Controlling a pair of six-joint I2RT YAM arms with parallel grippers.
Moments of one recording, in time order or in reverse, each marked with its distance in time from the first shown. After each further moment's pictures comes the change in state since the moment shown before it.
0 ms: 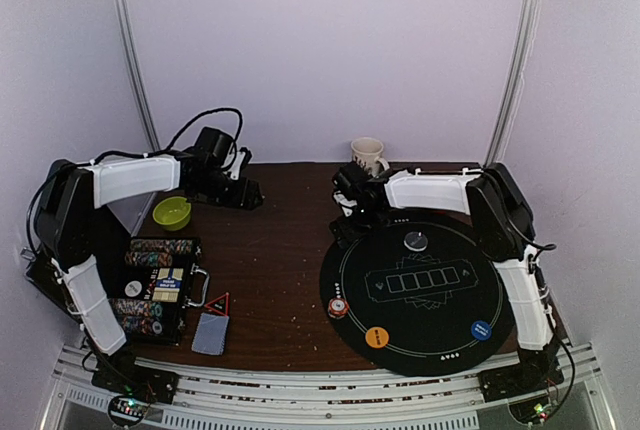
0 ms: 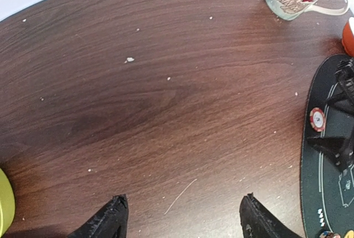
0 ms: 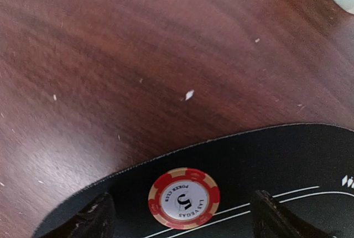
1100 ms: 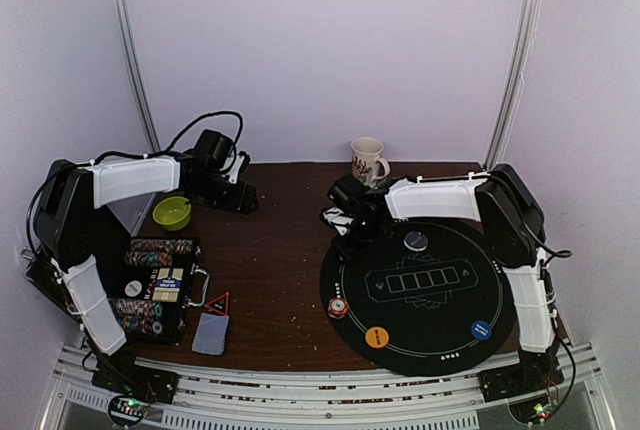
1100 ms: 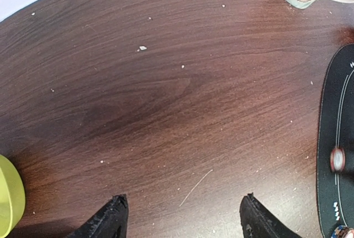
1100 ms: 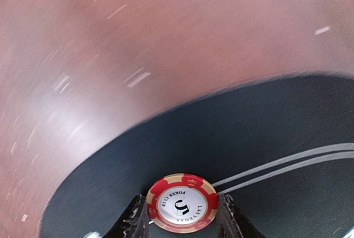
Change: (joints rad) left arm 0.001 -0.004 -0.011 -0.034 -0.052 0.039; right arm 0.080 -0.094 -0.141 -0.018 -0.159 -0.095
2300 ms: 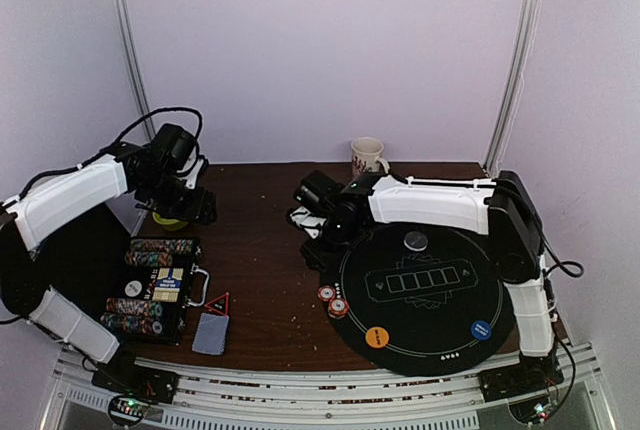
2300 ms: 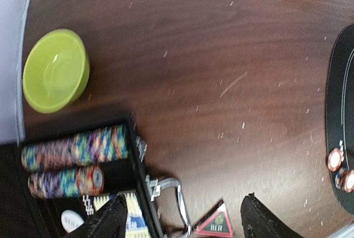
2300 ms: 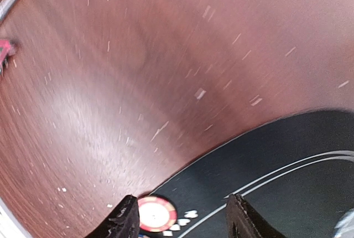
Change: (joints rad) left arm 0.002 -0.363 -0.098 -0.390 -0.137 -0.083; right arm 0.169 -0.029 0.153 -0.146 0.054 0.019
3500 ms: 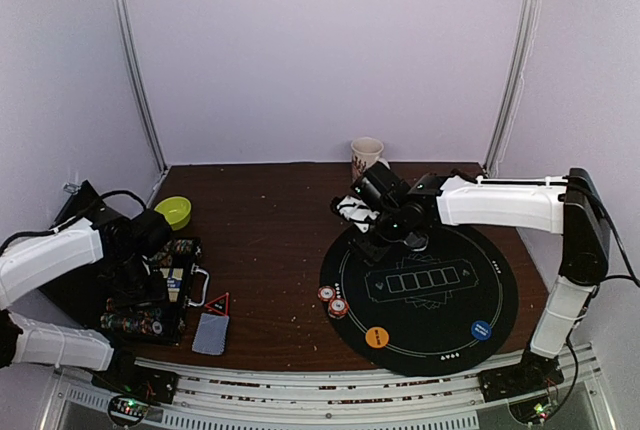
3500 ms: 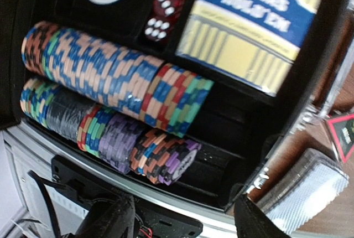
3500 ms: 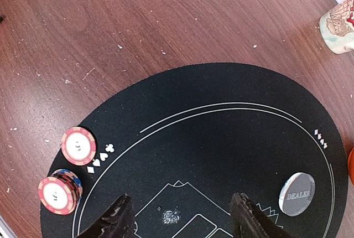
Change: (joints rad) left arm -0.015 -0.340 -0.485 -0.425 -0.034 -0.641; right arm -0.096 -0.389 -0.463 0.213 0.092 -0.163
